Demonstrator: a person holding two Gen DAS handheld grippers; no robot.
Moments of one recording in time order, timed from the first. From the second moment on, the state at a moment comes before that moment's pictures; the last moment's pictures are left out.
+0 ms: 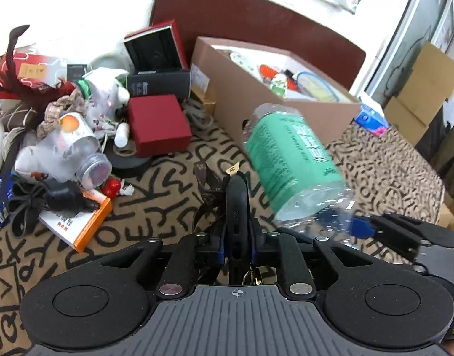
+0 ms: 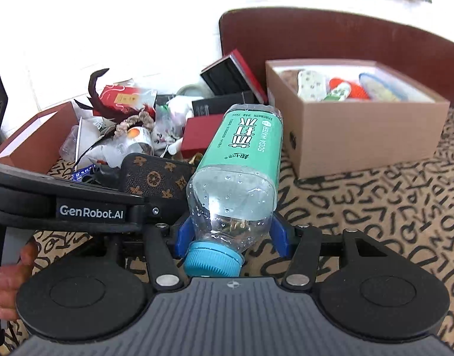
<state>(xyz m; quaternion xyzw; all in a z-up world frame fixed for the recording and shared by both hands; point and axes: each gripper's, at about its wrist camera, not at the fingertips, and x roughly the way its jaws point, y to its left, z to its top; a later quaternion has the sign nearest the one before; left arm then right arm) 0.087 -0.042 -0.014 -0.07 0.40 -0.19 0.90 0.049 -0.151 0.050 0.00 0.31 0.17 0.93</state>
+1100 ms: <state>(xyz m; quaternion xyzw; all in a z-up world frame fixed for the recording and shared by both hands) 0.106 -0.059 -0.017 -0.05 0.40 -0.19 0.90 0.053 -0.174 0.036 0.02 0.33 0.16 0.93</state>
